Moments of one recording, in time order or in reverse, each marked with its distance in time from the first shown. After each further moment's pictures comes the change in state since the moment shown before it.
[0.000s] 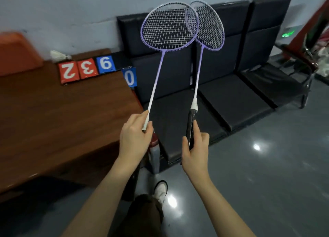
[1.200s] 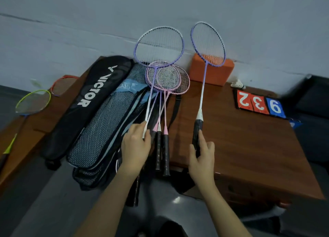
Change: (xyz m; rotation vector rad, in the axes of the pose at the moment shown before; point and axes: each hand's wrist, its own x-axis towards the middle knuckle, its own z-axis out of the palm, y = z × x) left_hand -0.168 -0.309 -0.490 0.298 0.483 -0.529; right_hand -0.245 -0.340 0.371 0.181 -0.532 -0.369
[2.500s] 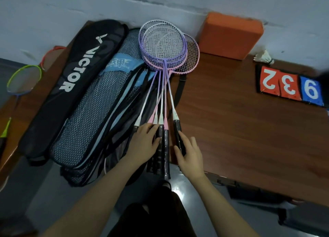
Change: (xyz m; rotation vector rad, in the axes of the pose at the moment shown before) left_hand 0.029 -0.061 0.105 0.305 -0.584 0.046; right_hand 0.052 0.097 0.065 -0.154 -0.366 -0.019
